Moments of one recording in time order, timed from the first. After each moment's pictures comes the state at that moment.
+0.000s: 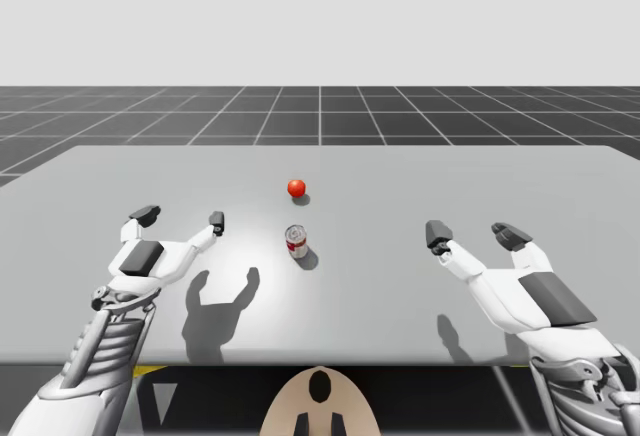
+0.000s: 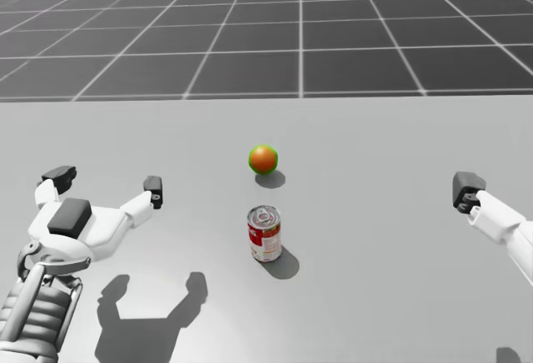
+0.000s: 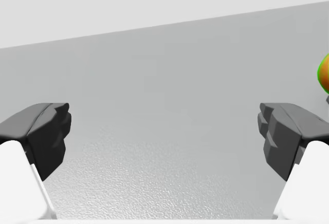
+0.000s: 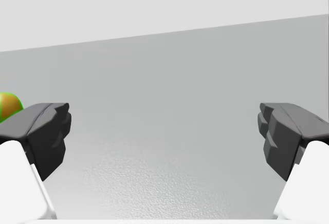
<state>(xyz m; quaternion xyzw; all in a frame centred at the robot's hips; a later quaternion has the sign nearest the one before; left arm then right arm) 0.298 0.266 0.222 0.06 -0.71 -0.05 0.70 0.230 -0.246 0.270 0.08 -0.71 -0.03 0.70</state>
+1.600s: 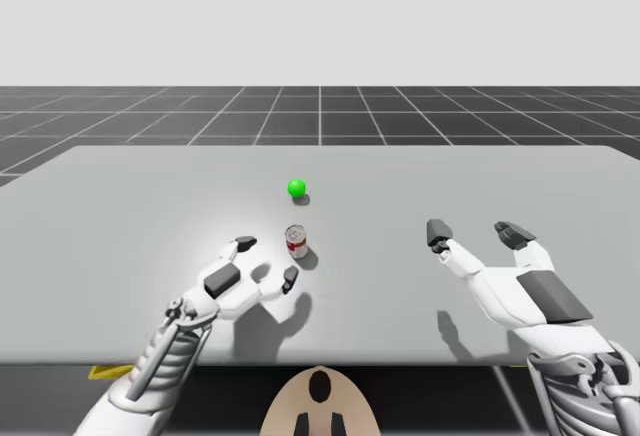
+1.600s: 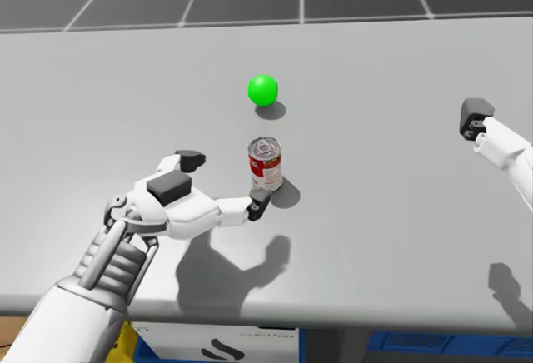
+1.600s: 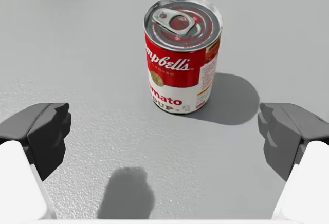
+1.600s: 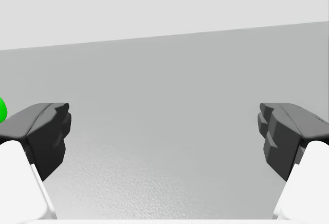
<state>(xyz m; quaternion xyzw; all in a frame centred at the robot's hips) 0.287 0.180 0.197 -0.16 -0.54 -0.25 0.79 0.233 -0.247 0.266 0.06 -0.71 -0.02 0.70</state>
